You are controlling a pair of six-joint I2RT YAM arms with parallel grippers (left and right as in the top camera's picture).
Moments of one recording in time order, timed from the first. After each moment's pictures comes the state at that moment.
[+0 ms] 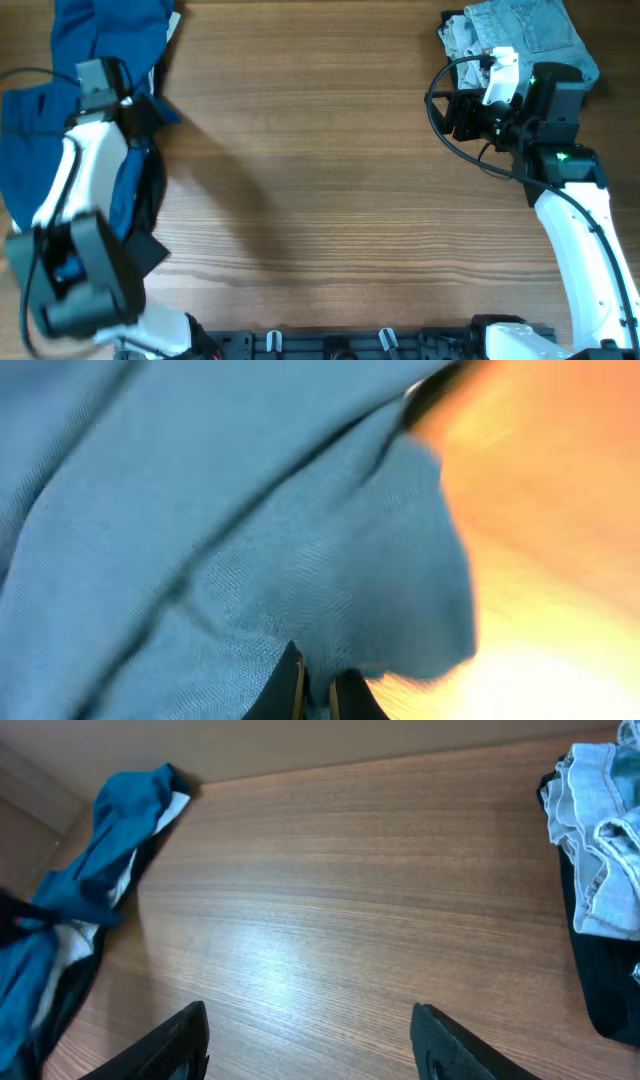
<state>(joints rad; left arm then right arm) 0.23 1.74 1.23 -0.49 -0.05 -0.34 -0.03 1.32 1.06 -0.40 -0.52 0.11</state>
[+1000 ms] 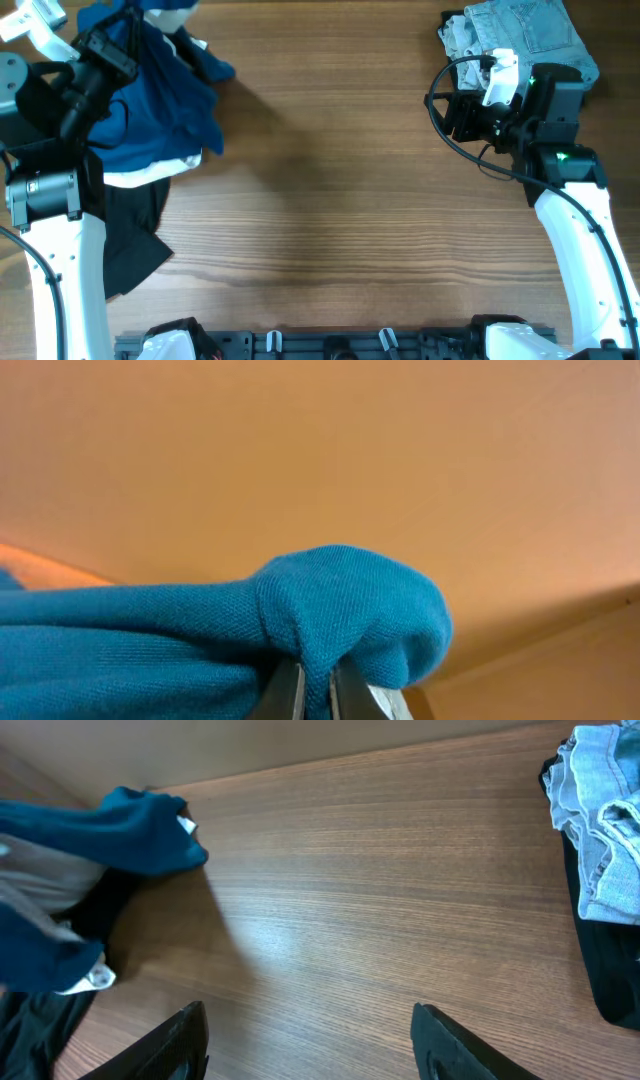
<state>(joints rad) 0.23 1.22 1.24 -0.09 0.58 -0.73 -0.03 1.32 1.06 -0.41 -0.52 0.13</state>
